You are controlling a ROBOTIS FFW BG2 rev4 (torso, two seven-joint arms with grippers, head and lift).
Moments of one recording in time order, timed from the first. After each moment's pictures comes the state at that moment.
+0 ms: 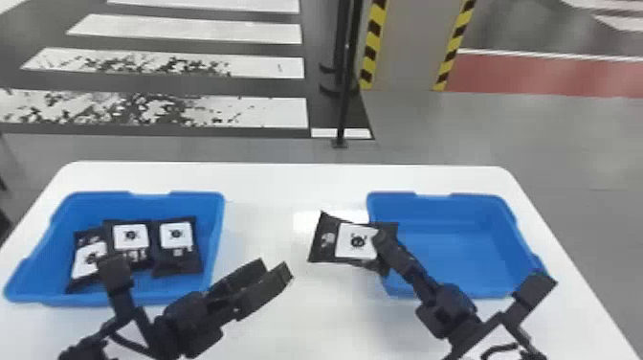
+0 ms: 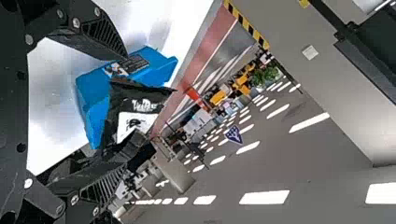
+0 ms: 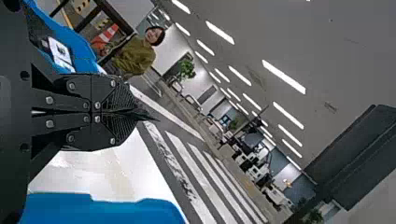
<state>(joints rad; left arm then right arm) 0.33 0.15 0.02 -1.94 0.76 0.61 -0.67 0.38 -0.14 -0.03 -1.86 -0.79 0.21 0.49</state>
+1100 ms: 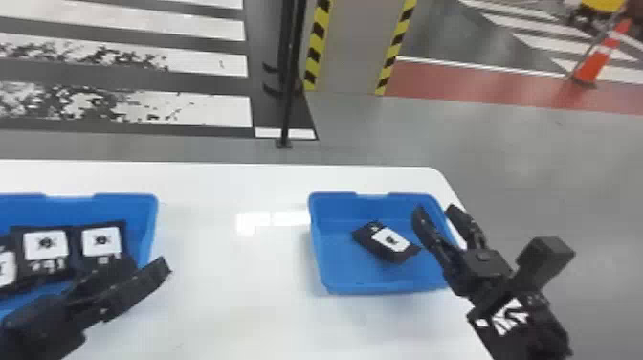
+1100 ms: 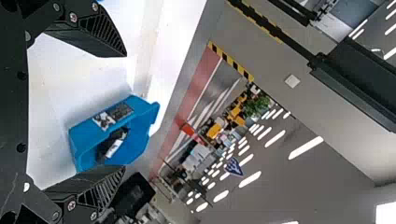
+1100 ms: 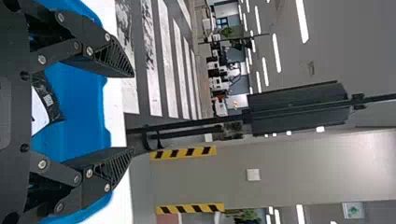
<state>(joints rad) 0.34 0.15 0.20 -2.05 0.65 0.72 -0.65 0.40 -0.13 -0.28 -1.93 -0.29 0.04 0.29</state>
